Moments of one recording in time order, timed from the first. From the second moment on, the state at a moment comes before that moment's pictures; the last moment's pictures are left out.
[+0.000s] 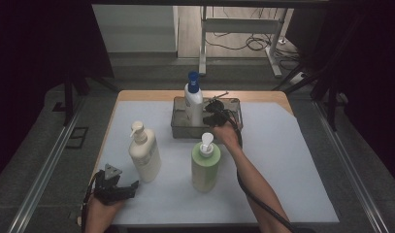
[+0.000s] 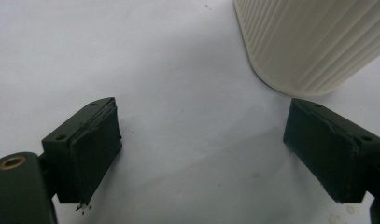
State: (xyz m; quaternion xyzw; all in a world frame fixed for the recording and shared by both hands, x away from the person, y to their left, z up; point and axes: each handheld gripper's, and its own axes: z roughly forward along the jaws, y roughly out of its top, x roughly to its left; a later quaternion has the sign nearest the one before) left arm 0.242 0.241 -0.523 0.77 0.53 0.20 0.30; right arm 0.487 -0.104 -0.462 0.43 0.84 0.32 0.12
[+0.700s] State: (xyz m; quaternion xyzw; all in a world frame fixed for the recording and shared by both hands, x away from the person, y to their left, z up) left arm 0.242 0.241 -0.523 0.77 0.53 0.20 0.30; right arm 0.486 -0.081 -0.463 0.40 0.85 0.33 0.11
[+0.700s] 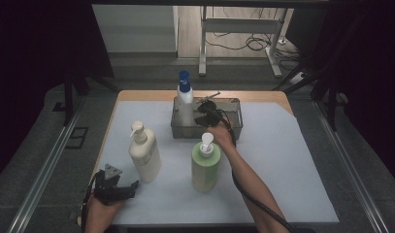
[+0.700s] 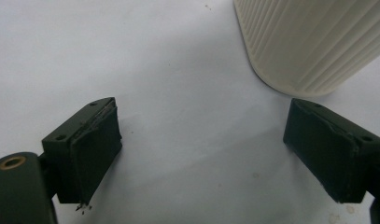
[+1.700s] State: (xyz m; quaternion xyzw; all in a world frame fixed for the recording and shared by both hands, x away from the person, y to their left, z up) left arm 0.243 0.241 -0.523 0.77 0.53 0.20 0.30; right arm 0.493 -0.060 -0.465 0.38 0.85 0.34 0.10
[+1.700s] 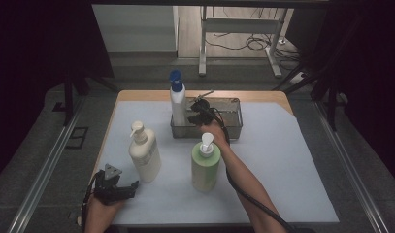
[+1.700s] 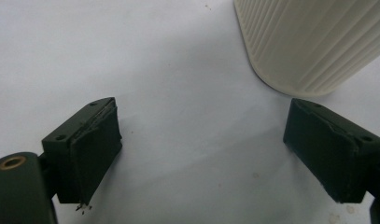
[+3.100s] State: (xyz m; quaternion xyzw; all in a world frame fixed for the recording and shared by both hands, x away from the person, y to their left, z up) left arm 0.243 0.241 -0.523 0.77 0.53 0.20 0.30; right arm 0.463 -0.088 -0.437 0.34 0.86 0.37 0.12
